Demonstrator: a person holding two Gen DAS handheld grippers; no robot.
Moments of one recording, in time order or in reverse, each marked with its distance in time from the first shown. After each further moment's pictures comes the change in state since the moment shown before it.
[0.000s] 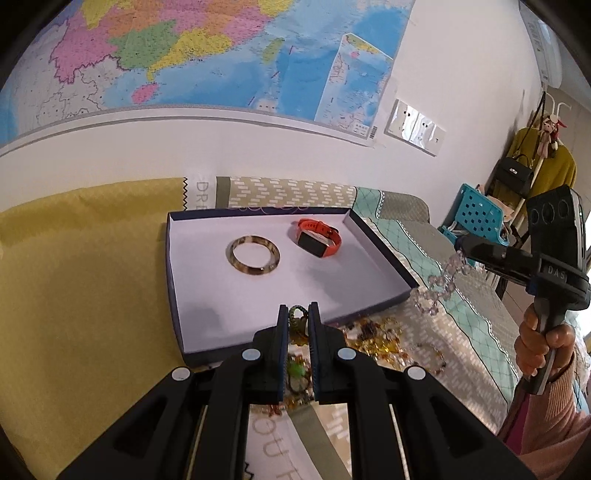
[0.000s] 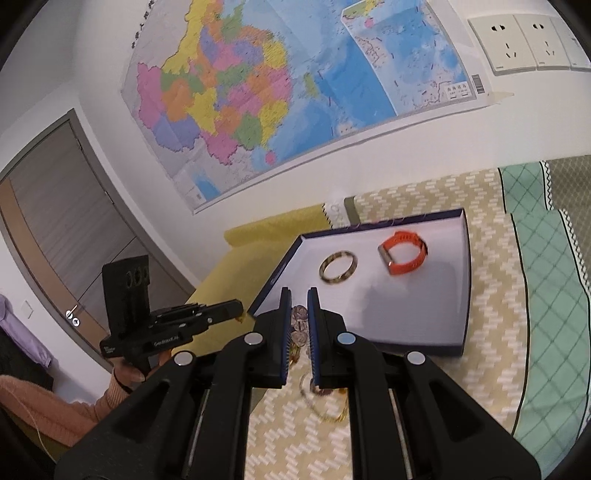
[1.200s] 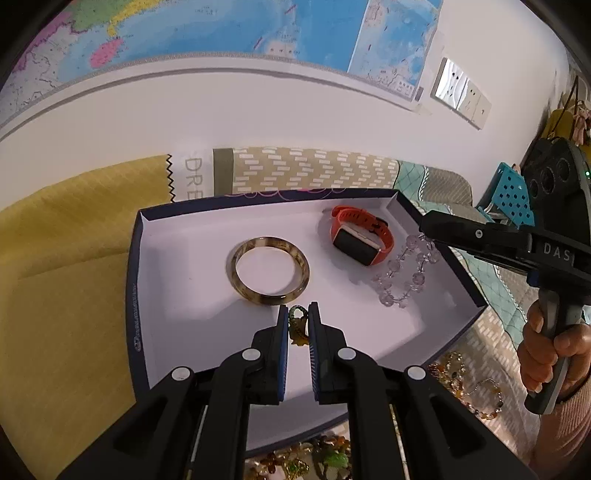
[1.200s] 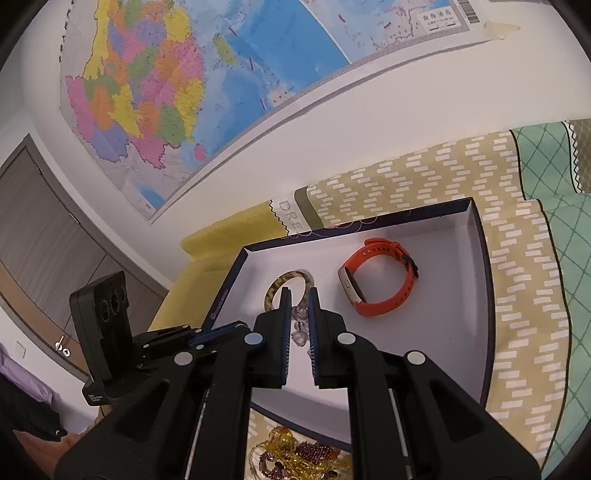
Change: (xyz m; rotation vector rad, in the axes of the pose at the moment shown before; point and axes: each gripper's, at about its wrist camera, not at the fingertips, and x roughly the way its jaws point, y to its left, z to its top) left arm 0.099 0.019 0.032 0.004 0.134 0.083; right arm 0.106 -0.066 0.027 0.133 0.088 -0.063
